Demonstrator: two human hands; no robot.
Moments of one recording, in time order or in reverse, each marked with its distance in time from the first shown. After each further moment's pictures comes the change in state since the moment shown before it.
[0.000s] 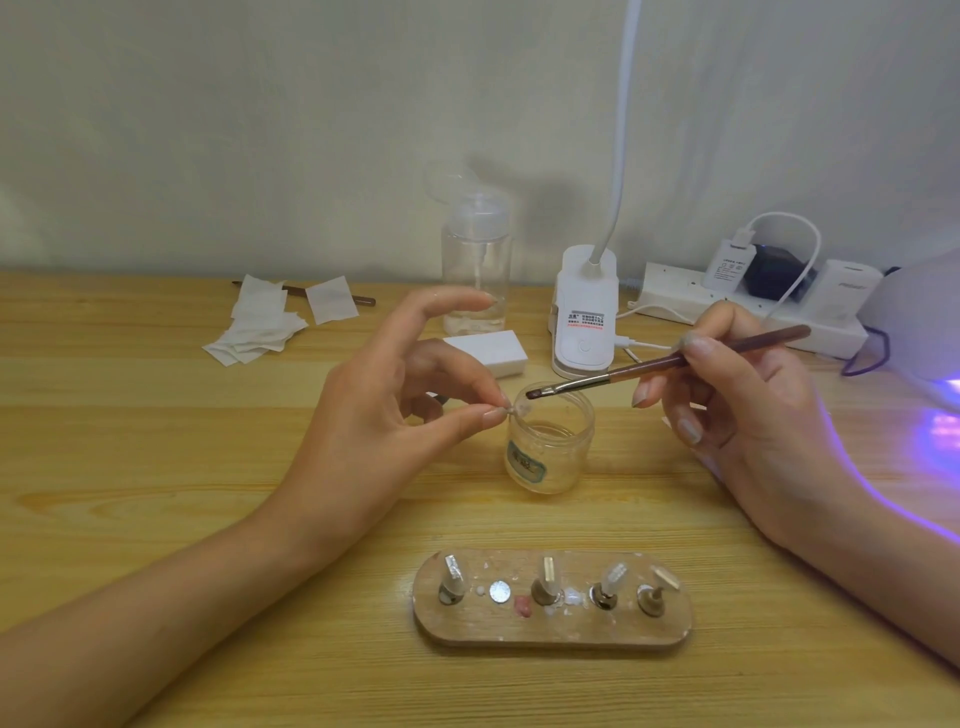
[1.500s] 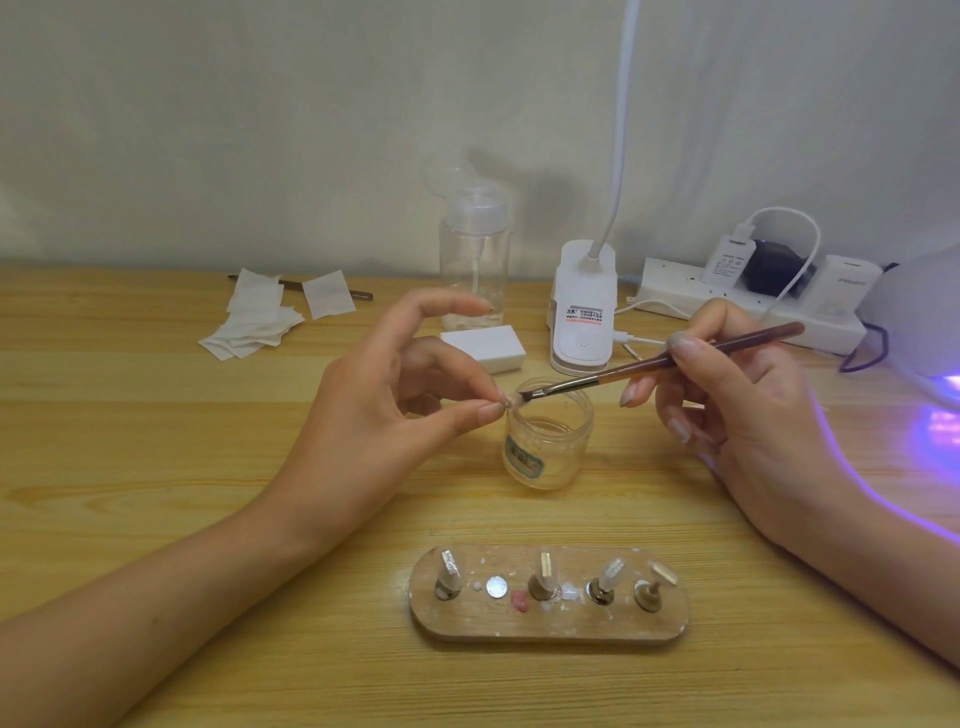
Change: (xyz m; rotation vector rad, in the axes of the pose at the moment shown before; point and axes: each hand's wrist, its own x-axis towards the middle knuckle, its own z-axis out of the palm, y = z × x) left_hand -0.001 0.000 -0.001 -0.022 -0.010 -0.063; right_hand -0.001 0.000 0.002 -0.069 -0.013 -0.037
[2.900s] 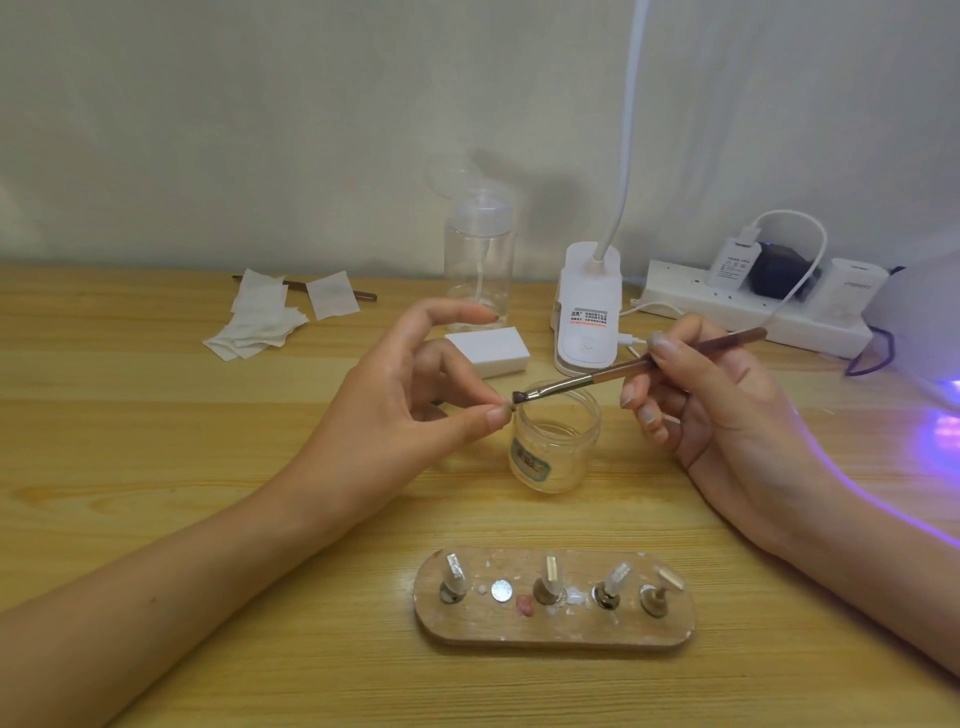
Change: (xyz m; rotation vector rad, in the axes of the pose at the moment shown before) left_hand 0.003 0.000 0.000 -0.123 -0.076 -0.091; right_hand 0.002 0.004 0.007 0.190 -0.025 0.155
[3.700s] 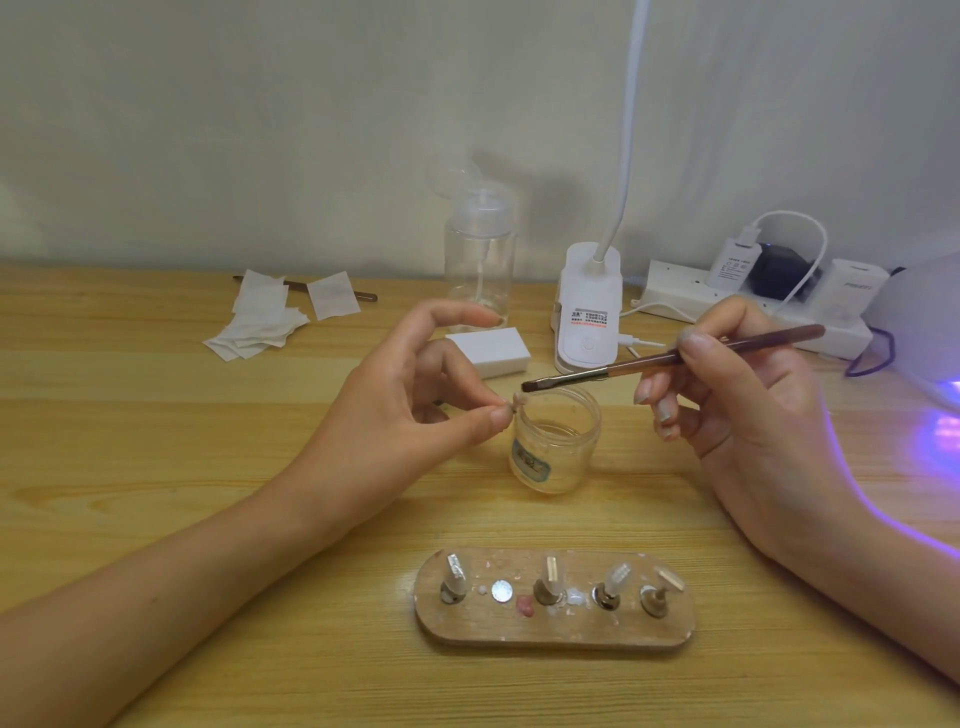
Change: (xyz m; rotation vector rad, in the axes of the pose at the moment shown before) left_hand 0.000 0.002 0.001 -0.016 -0.022 0.002; right_hand -0.007 -0.004 0.002 -0.073 0.022 -0.198
